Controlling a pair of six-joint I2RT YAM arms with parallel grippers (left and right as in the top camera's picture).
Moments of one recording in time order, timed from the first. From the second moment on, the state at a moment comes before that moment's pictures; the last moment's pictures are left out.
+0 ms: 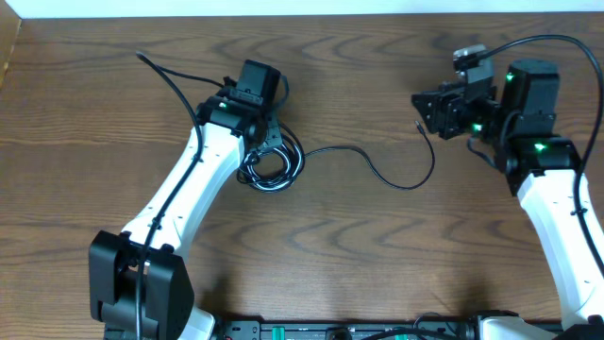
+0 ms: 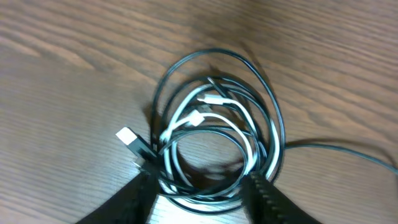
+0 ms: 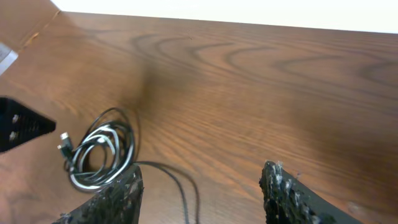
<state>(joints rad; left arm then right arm) -0.33 1.68 1.36 -0.89 -0.16 -0.53 0.05 1.39 1.11 -0.35 -0.53 0.01</state>
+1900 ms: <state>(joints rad) -0.23 2.01 1.35 -1.00 0.18 0.15 0.38 1.99 1.11 -0.22 -0.53 0.40</state>
